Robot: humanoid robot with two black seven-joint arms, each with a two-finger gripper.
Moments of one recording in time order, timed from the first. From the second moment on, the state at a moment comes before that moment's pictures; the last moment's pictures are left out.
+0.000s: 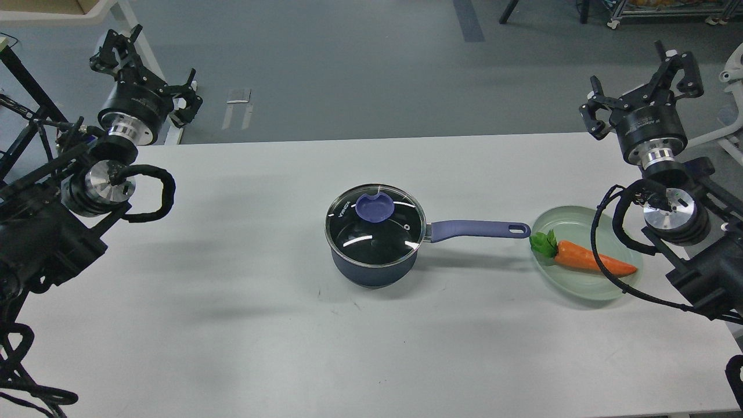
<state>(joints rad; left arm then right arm) -0.91 0.43 -0.47 -0.69 -0.35 -0.24 -0.43 0.71 -0.43 0.79 0.82 0.19 0.21 0.45</state>
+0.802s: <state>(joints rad) -0.90 0.51 -0.45 -0.69 -0.33 -0.23 -0.37 0.93 -0.67 0.44 0.91 0.17 0.32 0.46</state>
